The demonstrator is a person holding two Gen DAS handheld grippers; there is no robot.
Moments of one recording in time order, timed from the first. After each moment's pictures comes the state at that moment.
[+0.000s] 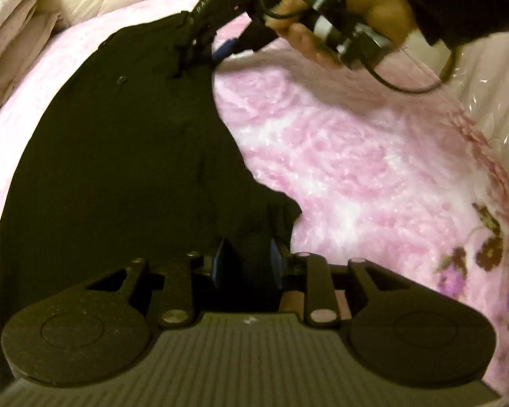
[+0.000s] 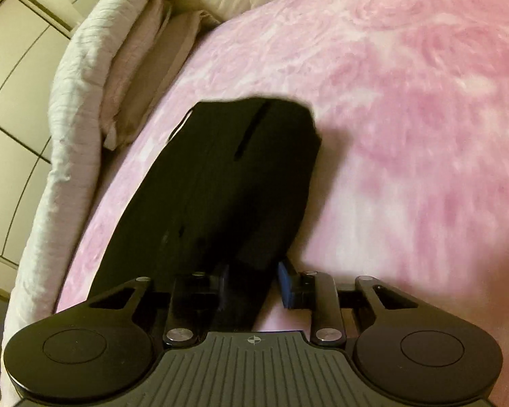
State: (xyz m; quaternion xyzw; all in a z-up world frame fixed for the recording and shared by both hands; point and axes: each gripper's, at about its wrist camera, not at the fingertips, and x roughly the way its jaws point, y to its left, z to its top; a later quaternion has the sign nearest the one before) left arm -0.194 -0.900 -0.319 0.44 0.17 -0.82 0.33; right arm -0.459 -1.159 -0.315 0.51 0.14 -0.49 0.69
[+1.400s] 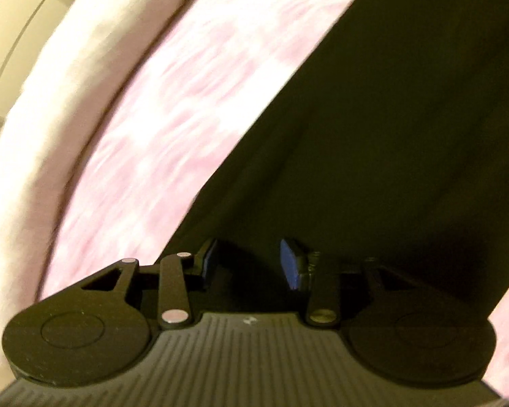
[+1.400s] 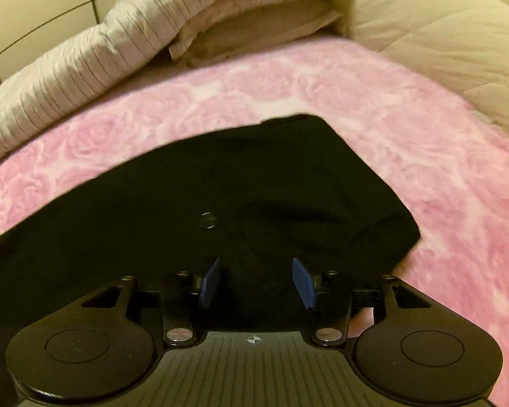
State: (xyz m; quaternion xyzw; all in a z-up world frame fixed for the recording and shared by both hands) left arm 0.095 -0.804 -0.324 0.56 0.27 -0.45 0.64; right arm -0.358 -1.145 -0.276 0.25 0.35 -0.45 0.78
